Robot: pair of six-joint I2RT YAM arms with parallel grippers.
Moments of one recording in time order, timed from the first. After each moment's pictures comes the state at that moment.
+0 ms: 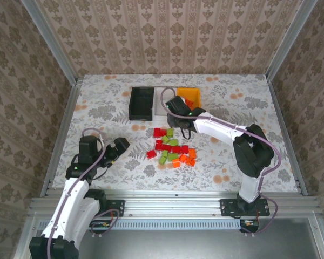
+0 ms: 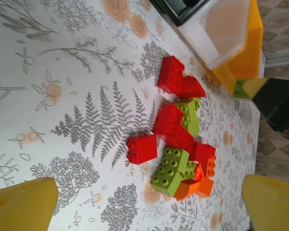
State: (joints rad) left arm -0.13 0.66 0.43 -0.51 0.48 -0.83; right arm 0.64 1.83 1.40 -0.47 0.23 0.50
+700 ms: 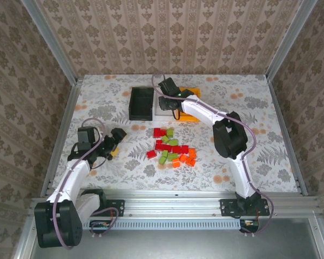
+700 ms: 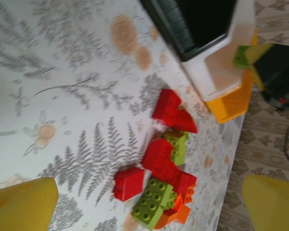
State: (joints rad) left arm -0.01 0.97 0.51 -0.30 0.64 -0.87; right arm 0.57 2.27 1.98 -0.60 0.17 0.36
